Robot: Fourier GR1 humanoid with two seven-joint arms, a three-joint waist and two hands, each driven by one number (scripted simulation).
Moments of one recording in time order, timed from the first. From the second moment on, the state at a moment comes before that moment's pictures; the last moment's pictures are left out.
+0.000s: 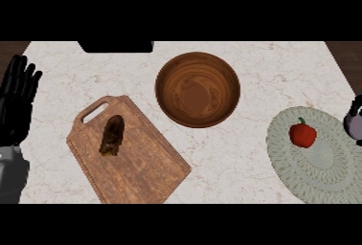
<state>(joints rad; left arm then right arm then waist) -0.24 0.35 0.19 -1.48 0.19 0.05 -0.02 -0.61 -0.86 0.30 -0.61 0.43 0.35 -0.09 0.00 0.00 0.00</state>
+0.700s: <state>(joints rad) -0.23 0.34 0.19 -1.51 0.18 0.06 -0.01 -0.57 -1.04 0.13 -0.74 0.39 0.09 -0.46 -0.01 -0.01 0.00</state>
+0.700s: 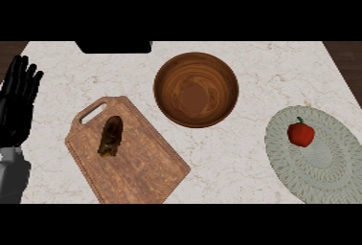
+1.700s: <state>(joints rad) -0.24 0.32 0.19 -1.49 0.16 0.05 -0.02 -0.74 -0.90 0.00 -1.37 -0.02 0.41 0.11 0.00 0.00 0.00</state>
